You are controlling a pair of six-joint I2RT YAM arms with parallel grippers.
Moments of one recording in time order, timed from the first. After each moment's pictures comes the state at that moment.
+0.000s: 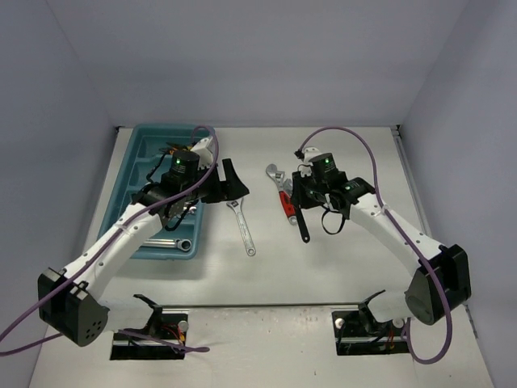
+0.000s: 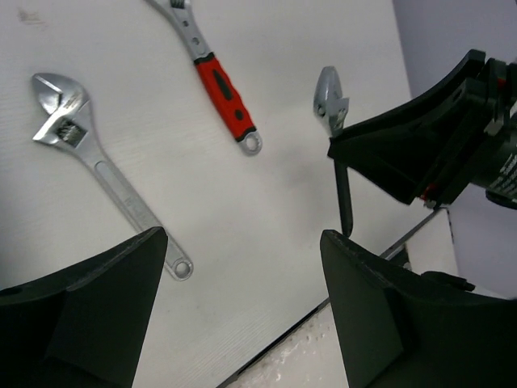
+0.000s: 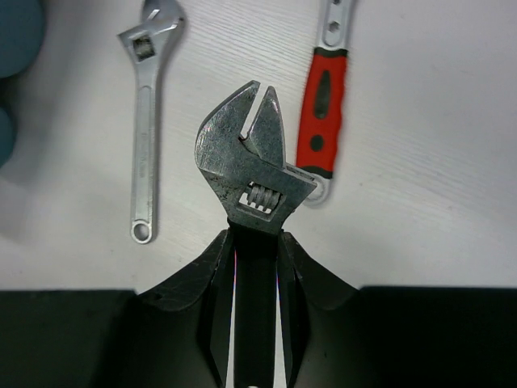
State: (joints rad) left arm -0.49 1.24 1.15 -0.46 0.27 -0.58; right arm 0.50 1.39 1.08 -0.50 -0.07 0.24
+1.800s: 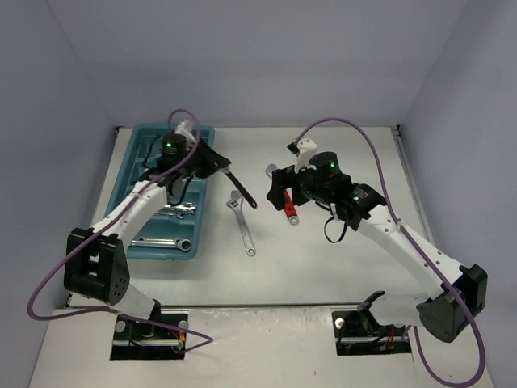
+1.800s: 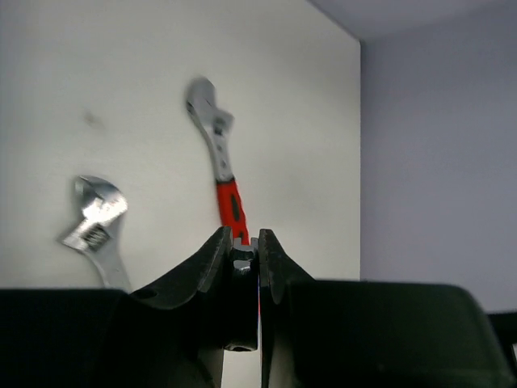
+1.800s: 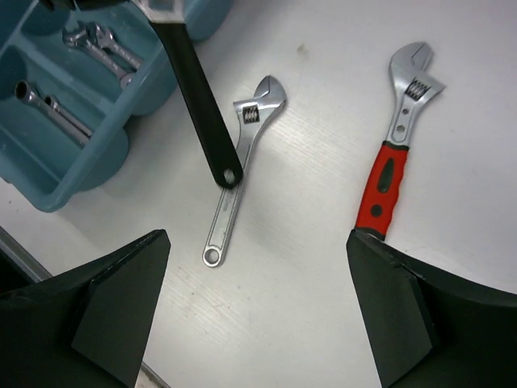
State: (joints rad) left arm -0.28 1.52 1.16 -0.09 0.35 -0.88; right arm 0.62 1.25 1.14 -0.41 -0.10 0.22
